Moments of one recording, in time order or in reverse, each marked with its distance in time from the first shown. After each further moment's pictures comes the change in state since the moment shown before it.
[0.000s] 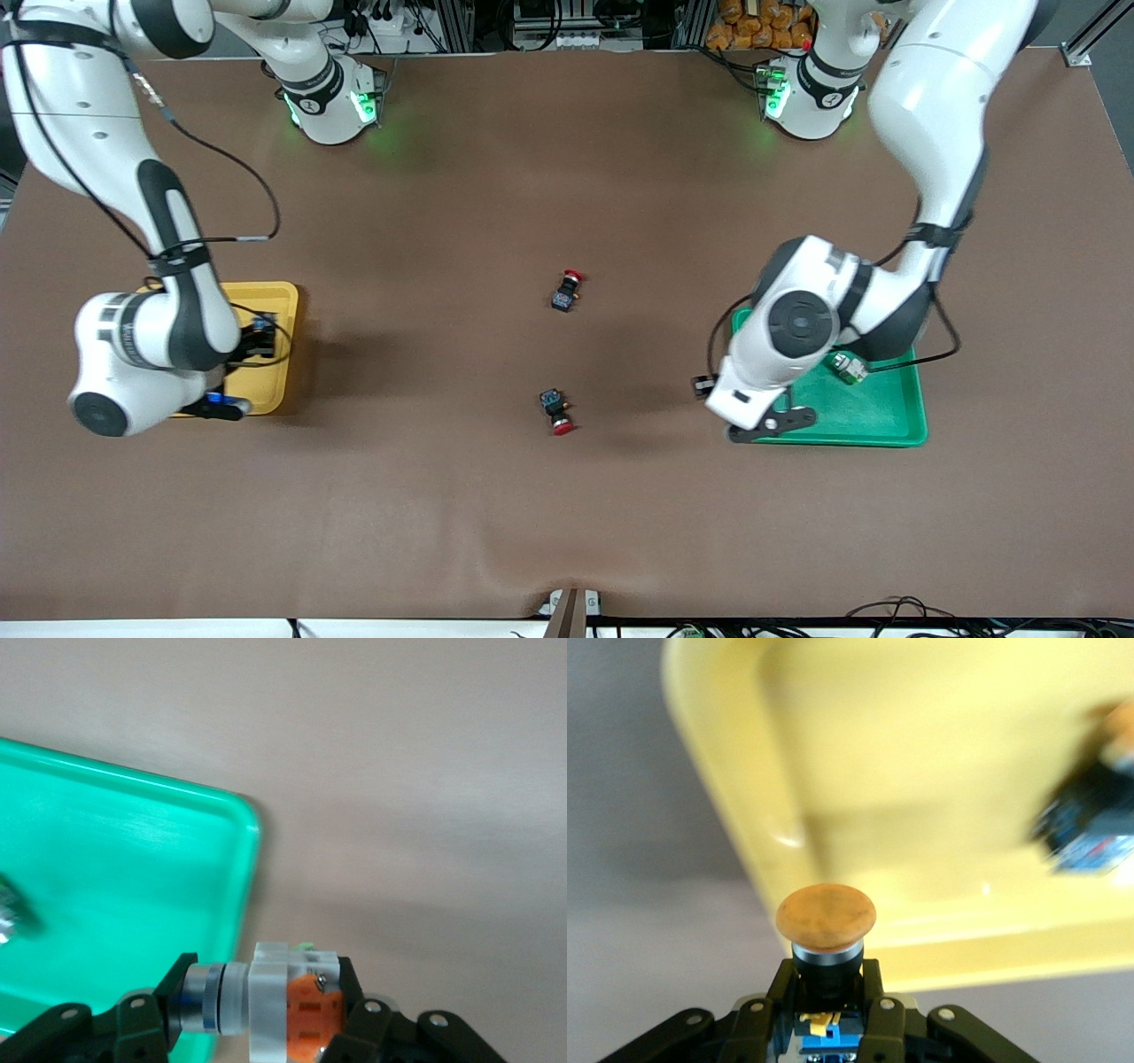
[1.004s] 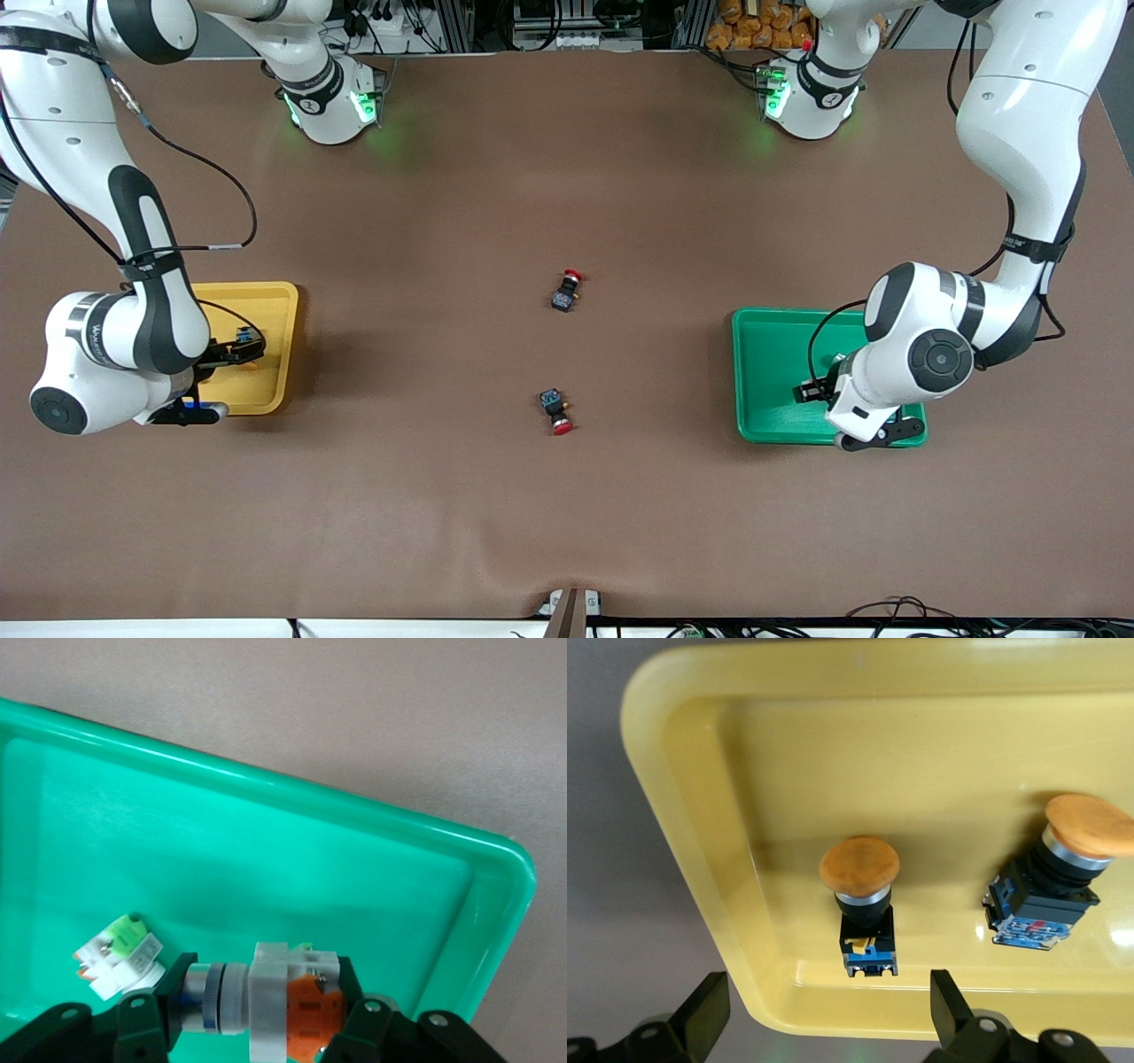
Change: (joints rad) left arm 0.238 0.011 -0.003 -0.157 0.000 0.105 0.149; right arm -0.043 0.013 0.019 0.014 -0.006 0.053 -0.102
